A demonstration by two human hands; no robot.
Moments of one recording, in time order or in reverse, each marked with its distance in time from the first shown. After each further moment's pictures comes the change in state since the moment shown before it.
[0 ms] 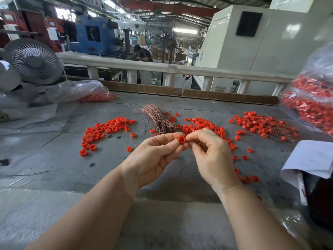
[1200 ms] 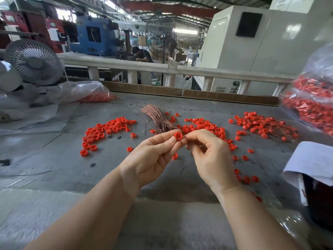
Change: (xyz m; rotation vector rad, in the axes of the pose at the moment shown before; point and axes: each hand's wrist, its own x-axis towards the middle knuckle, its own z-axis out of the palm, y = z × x) left_hand 0.003 0.000 -0.003 -0.105 0.018 0.023; right_hand 0.000 -0.002 0.003 0.027 0.018 -0.007
